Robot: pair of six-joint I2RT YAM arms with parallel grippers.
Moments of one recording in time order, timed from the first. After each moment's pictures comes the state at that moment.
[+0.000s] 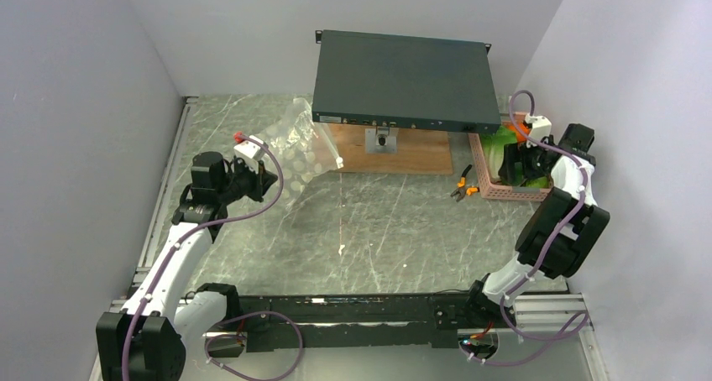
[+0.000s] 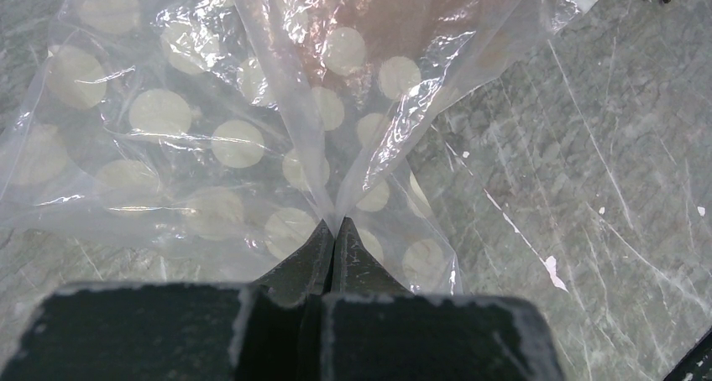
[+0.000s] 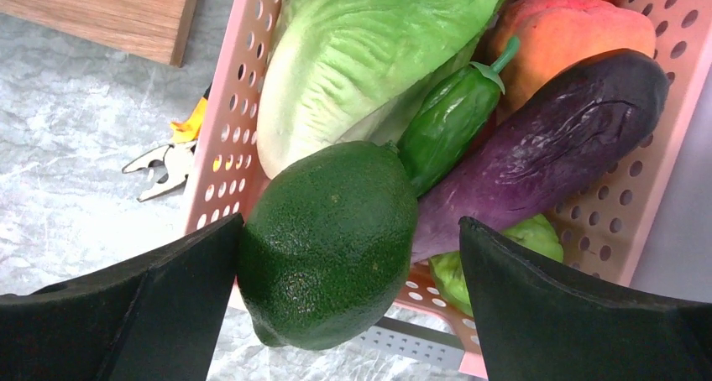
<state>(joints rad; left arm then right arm) -0.09 0.96 0.67 -0.13 0.53 0.13 -0.57 1.64 1.22 -0.56 -0.56 -0.65</state>
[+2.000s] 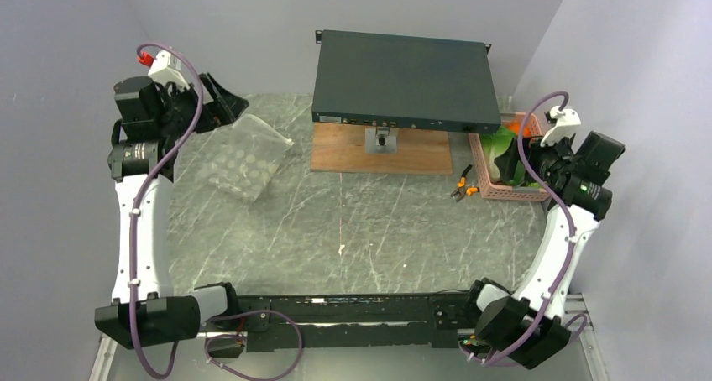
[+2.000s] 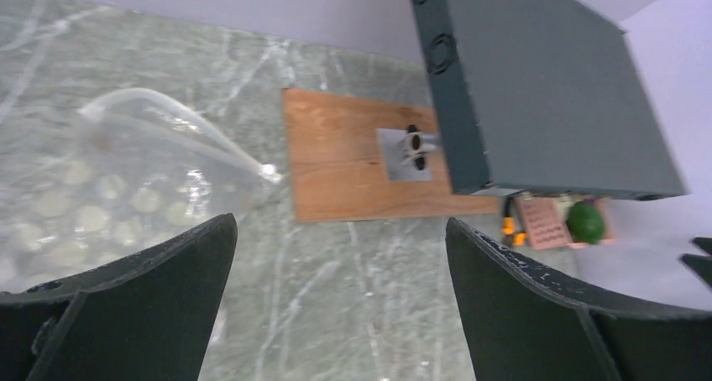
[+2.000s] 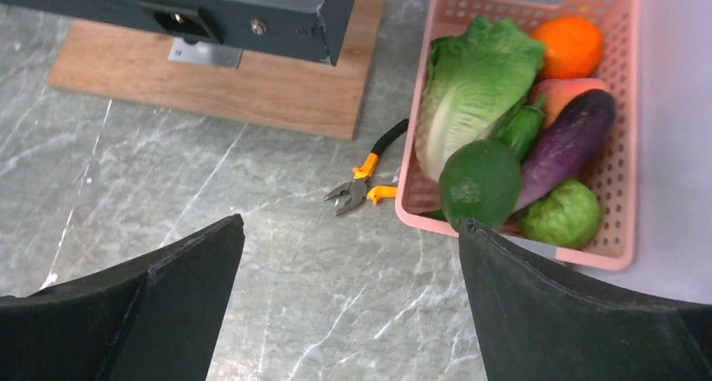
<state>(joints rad) 0.16 1.17 1.44 -0.56 0.49 -0.34 -0.58 1.05 1.18 -0.76 -0.72 -0.34</state>
